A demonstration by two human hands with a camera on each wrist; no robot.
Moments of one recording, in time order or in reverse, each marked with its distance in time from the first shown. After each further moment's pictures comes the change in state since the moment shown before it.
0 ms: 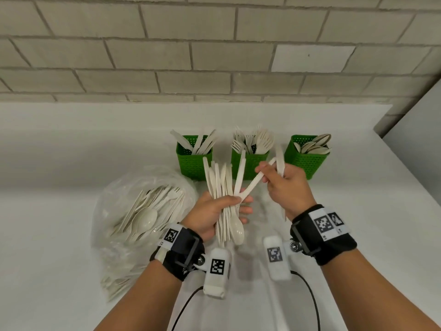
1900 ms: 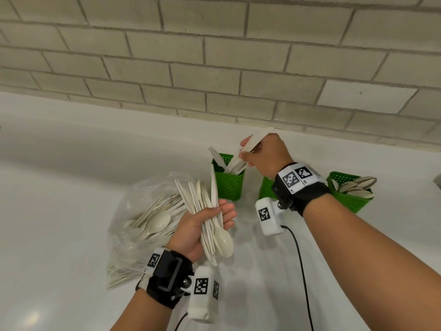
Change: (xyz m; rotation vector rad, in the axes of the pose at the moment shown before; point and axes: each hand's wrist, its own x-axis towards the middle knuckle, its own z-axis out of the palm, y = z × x) left_hand -0.032 0.016 -0.039 -0.381 0.260 0.202; right_hand 0.101 -0.054 0.092 -0.394 -0.409 -0.278
